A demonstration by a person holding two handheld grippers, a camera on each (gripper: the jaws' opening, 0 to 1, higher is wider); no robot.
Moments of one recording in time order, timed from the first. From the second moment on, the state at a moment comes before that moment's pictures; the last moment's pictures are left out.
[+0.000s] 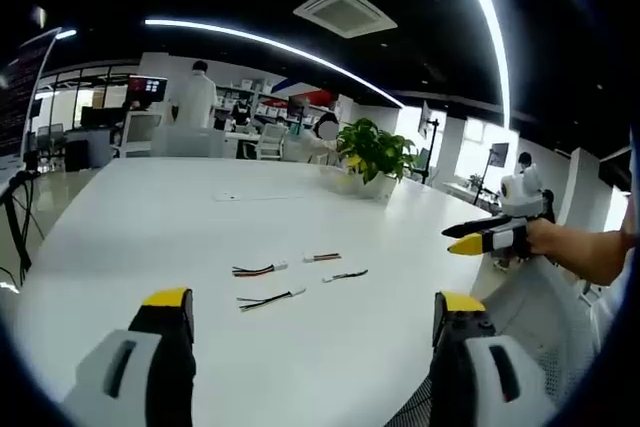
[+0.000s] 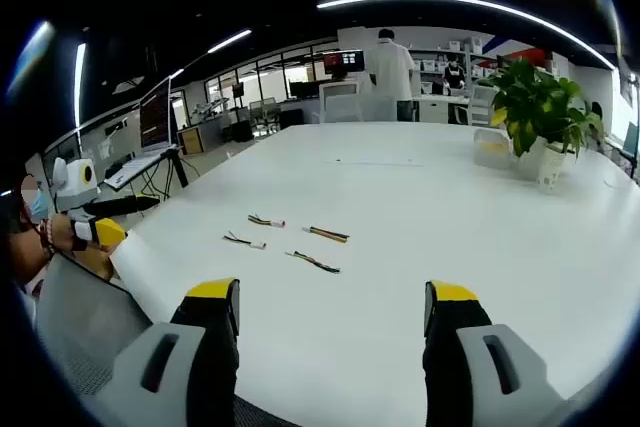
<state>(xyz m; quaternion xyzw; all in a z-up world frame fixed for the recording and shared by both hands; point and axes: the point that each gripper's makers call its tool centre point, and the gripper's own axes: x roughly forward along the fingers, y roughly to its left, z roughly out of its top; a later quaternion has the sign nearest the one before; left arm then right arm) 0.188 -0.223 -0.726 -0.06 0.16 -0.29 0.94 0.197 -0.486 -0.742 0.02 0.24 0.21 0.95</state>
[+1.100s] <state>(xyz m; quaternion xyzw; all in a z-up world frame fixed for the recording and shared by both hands) 0.186 -0.224 -0.734 -0.06 0.18 -0.29 0.94 0.189 -0.477 -0.756 -0.01 0.28 0.23 0.93</state>
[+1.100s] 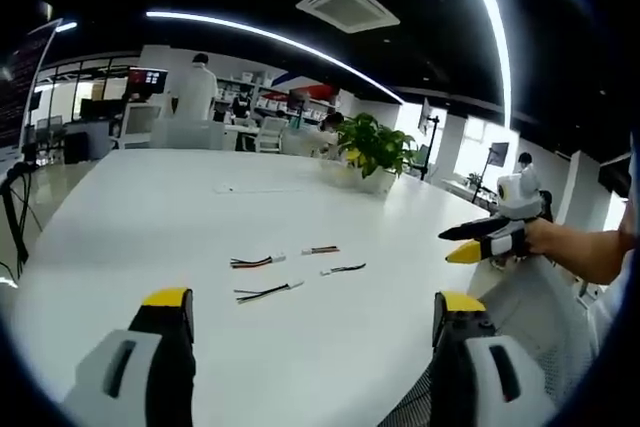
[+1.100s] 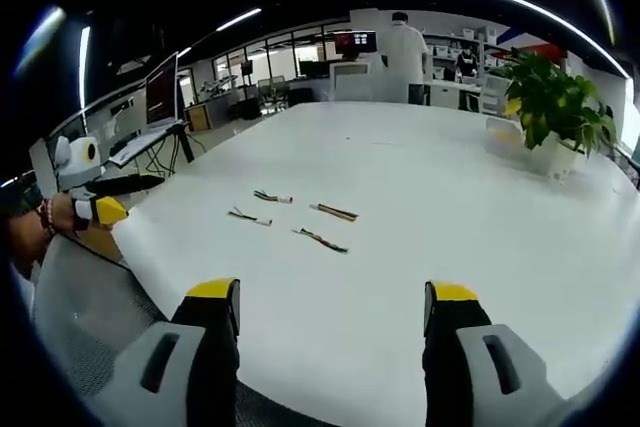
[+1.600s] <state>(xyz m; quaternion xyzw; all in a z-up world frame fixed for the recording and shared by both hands) 0.185 -0.226 -0.736 -0.05 0.18 -0.29 0.94 0.187 -0.474 -0.763 -0.01 0.30 0.24 0.92</state>
